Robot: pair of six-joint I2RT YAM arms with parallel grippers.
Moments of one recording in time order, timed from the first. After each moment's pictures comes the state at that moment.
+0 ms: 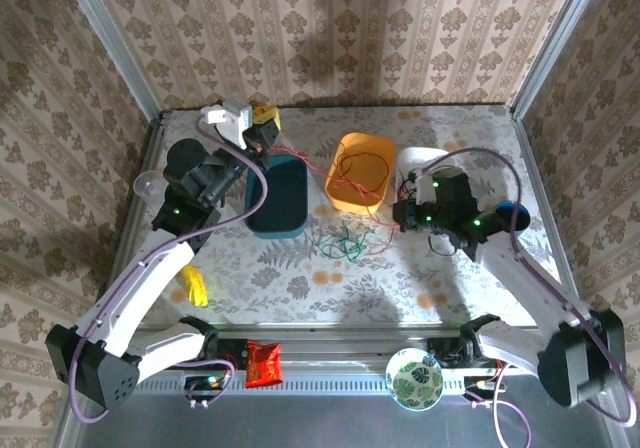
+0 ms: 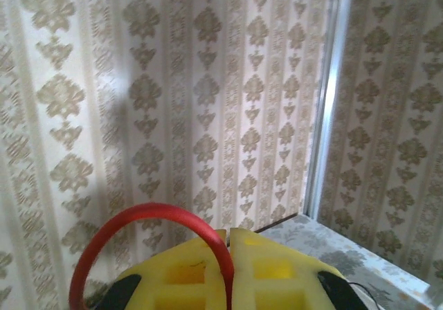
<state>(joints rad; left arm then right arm) -0.51 1.08 1.05 0.23 0.19 -0.09 0.29 1.07 0.81 -0.42 -0.29 0.30</state>
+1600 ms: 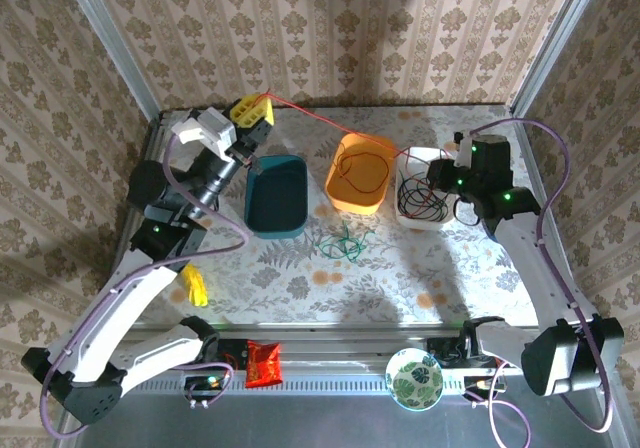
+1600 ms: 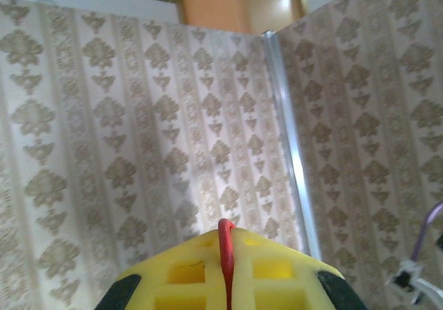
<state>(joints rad) -0.67 0.96 1.14 0.32 0.14 0.13 0.06 1.15 1.04 -0.50 -0.22 0.38</state>
